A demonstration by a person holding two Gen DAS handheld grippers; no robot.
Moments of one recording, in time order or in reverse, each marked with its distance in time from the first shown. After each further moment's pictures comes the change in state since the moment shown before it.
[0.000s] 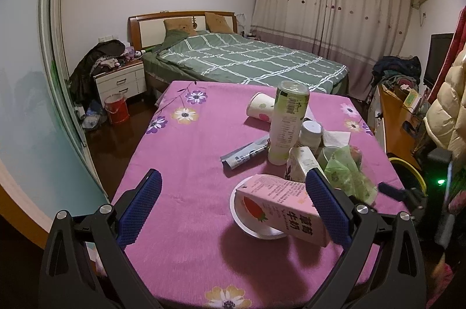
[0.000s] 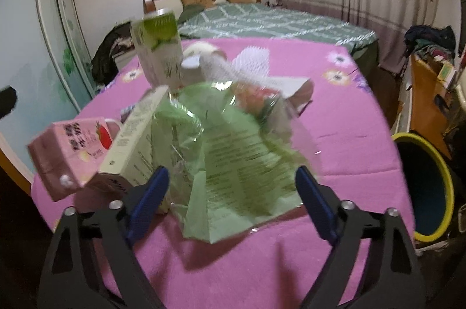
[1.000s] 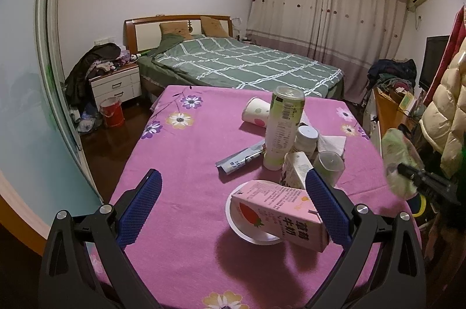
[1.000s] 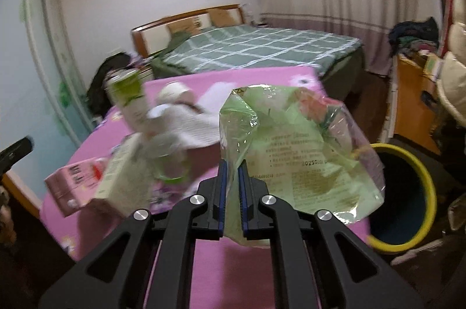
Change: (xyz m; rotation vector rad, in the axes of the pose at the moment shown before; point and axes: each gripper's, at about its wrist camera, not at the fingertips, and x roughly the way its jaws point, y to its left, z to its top) left arm 0.005 -0.002 0.000 0.003 -0.022 -0.029; right arm -0.056 -0.073 0.016 0.109 -0.134 -0.042
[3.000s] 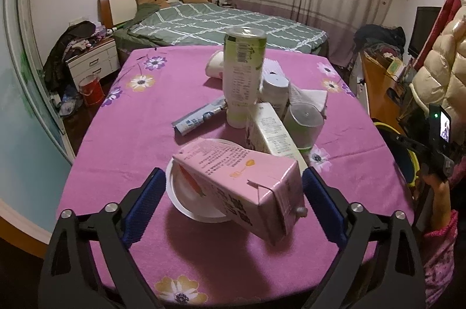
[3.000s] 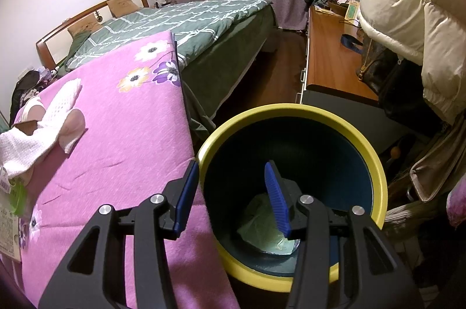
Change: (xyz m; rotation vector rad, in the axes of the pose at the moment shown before) left arm 0.056 -0.055 -0.026 0.062 0.195 -0.081; right arm 0.082 -0.167 -0.010 0.226 0.124 -0.362
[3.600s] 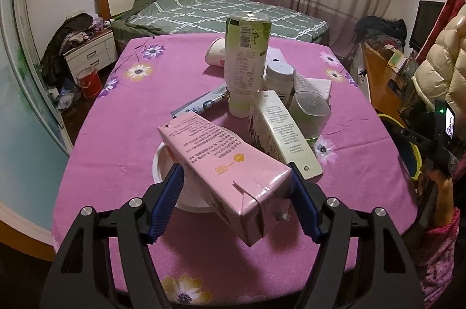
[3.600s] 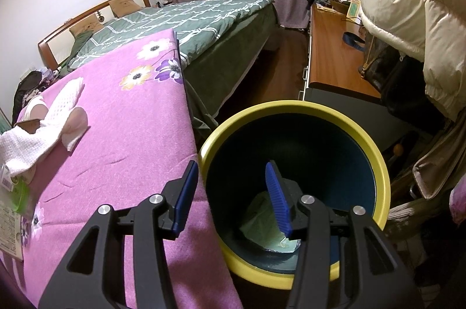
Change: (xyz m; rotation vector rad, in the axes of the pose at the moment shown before) left arm 0.018 0.006 -0.003 -0.006 0.048 -0.011; right arm -0.002 0.000 -0.003 0.008 0.007 0.019
